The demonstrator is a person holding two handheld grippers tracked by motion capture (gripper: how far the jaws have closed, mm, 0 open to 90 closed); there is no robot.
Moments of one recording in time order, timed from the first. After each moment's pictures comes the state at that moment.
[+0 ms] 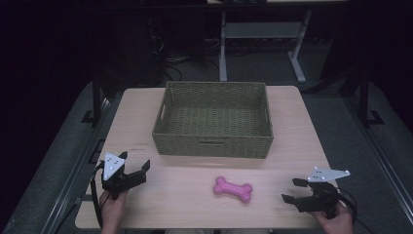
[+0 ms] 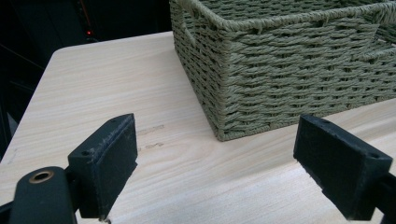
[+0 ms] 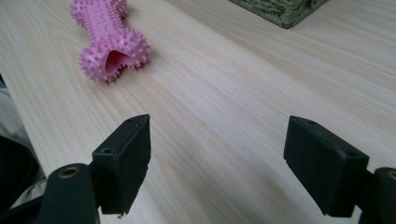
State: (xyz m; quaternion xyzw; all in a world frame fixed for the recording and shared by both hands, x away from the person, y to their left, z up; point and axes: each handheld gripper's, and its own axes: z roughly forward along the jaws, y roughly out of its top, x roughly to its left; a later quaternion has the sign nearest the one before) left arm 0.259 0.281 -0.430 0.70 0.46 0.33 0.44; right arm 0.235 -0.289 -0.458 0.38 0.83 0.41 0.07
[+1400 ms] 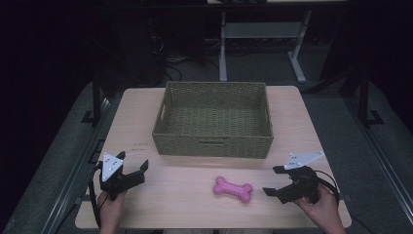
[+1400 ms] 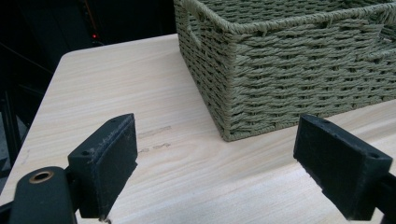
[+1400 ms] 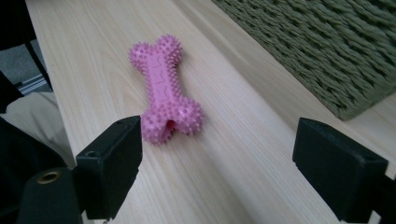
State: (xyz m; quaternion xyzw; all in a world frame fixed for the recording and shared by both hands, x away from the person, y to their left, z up) left arm 0.256 0.284 -0.428 0.69 0.46 0.34 0.44; right arm 0.259 -0.227 -0.408 0.30 0.87 0.39 0.05
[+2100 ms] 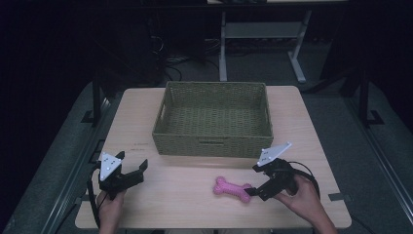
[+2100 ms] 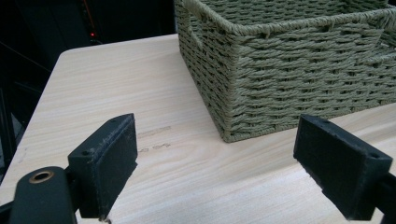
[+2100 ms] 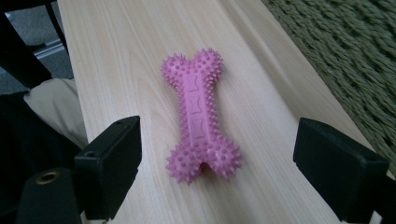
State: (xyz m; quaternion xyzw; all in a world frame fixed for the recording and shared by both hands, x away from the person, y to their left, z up) left arm 0.258 0.289 -0.428 0.69 0.47 0.33 0.45; right arm 0.278 -0.170 -0.398 0.24 0.91 0.34 0.01
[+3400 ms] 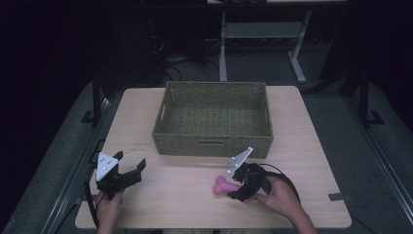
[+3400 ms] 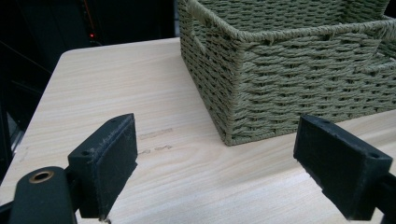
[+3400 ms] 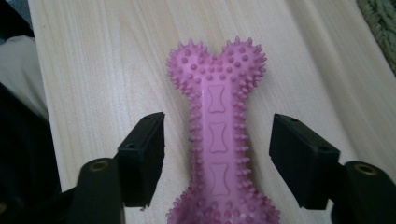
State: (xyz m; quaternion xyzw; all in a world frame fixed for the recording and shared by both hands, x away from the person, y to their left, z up) left arm 0.257 0.294 -0.427 0.68 0.47 0.33 0.46; right arm 0.292 -0.107 -0.432 0.18 0.95 0.25 0.00
